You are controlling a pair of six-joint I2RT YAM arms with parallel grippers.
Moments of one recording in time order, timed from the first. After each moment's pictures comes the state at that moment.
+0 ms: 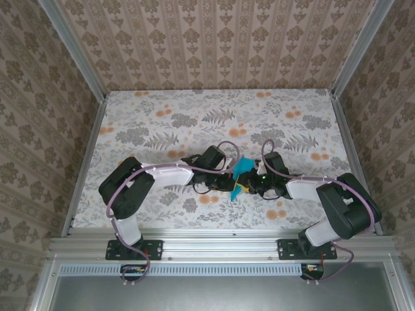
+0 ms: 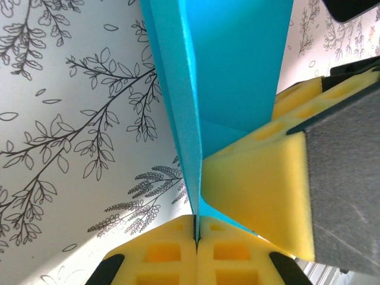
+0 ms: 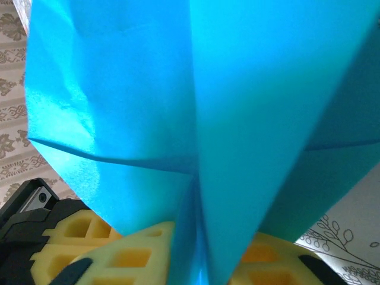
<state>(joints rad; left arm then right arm) -0.90 1.79 0.99 -0.15 0.48 -0.60 0.40 1.49 0.46 0.20 -0.60 1.07</state>
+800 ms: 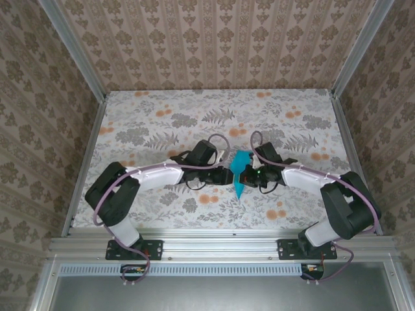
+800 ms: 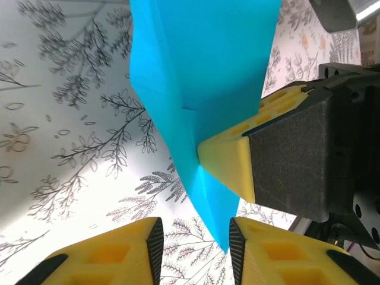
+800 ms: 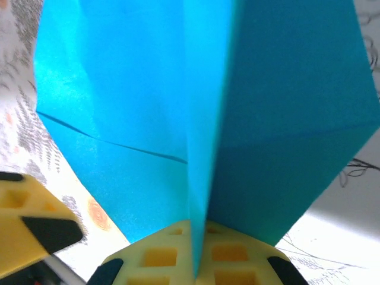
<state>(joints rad) -0.84 1.66 0.94 -0.15 0.48 -0.63 0.45 1.49 0.74 -0.32 -0.39 0.66</state>
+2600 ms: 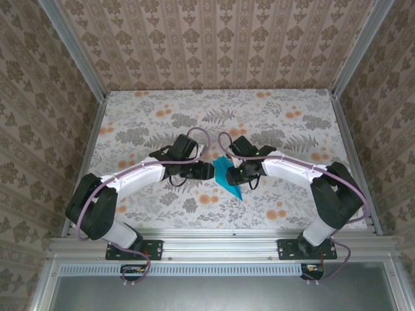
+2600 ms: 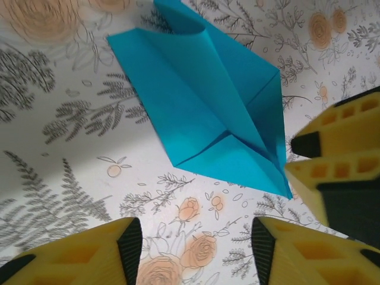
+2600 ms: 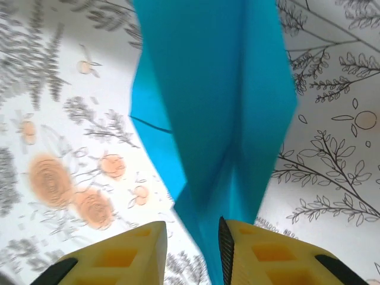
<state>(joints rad) -0.70 1.49 0.93 -0.41 0.34 -0.47 0.63 1.61 1.03 -0.62 -0.17 0.34</state>
